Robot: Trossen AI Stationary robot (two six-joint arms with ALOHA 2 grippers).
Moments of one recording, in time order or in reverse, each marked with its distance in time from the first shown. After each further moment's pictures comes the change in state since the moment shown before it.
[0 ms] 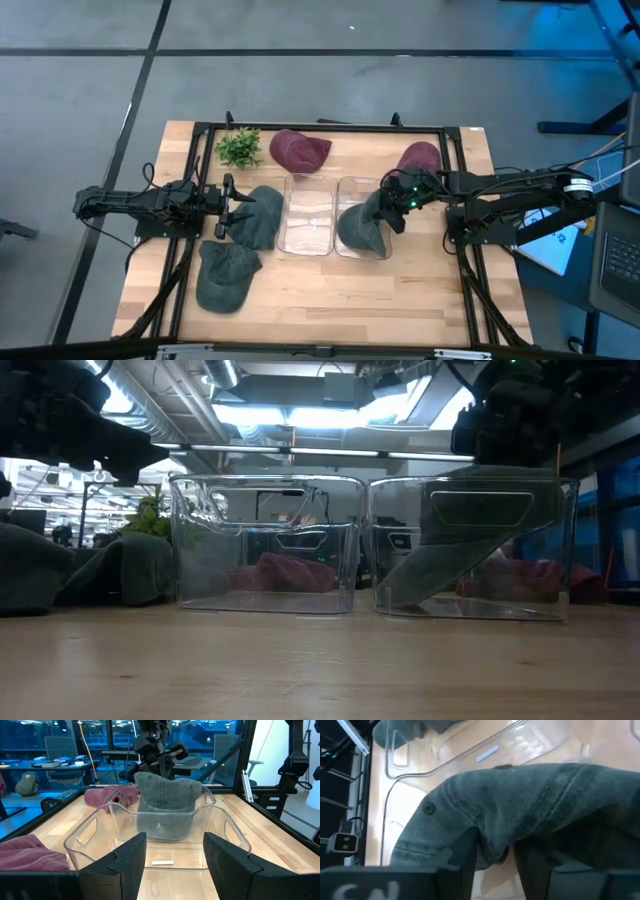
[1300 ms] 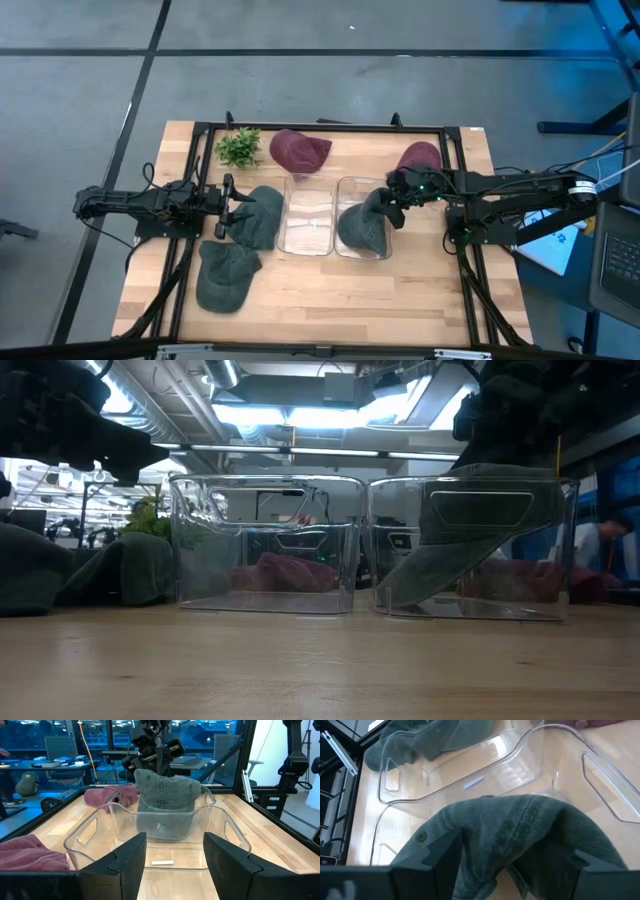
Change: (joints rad) left arm 0.000 0.000 0.000 0.000 0.000 0.000; right arm 0.000 -0.061 0.000 0.025 0.120 -0.034
